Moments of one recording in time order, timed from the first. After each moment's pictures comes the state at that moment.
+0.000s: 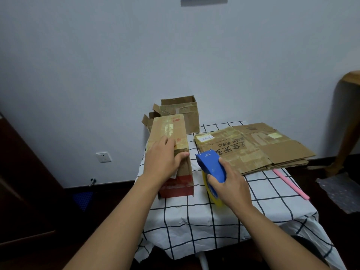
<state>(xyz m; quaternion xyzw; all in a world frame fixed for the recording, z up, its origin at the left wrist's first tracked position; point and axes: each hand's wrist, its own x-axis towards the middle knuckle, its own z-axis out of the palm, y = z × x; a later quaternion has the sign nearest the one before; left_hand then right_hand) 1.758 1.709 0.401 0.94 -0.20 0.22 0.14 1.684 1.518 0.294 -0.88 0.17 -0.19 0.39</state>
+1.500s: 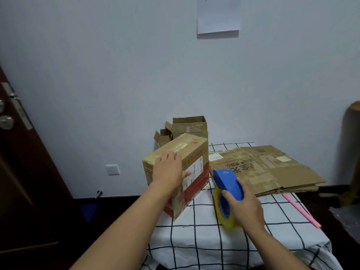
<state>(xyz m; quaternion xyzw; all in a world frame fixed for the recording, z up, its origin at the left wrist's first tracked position) 1.767 1.722 0.416 0.97 -0.18 0.16 -0.01 1.678 1.513 0.301 -0.84 0.22 -0.19 0.45</state>
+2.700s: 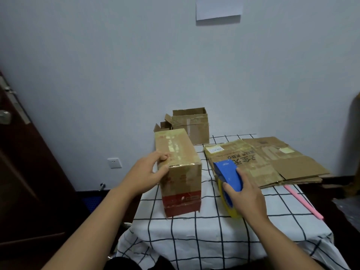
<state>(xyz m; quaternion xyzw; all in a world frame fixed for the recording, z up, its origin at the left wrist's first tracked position) 1.757 1.794 0.410 0.91 -0.27 0.11 0.30 1.685 1.502 0.298 -0.87 0.20 -0.21 0.39</state>
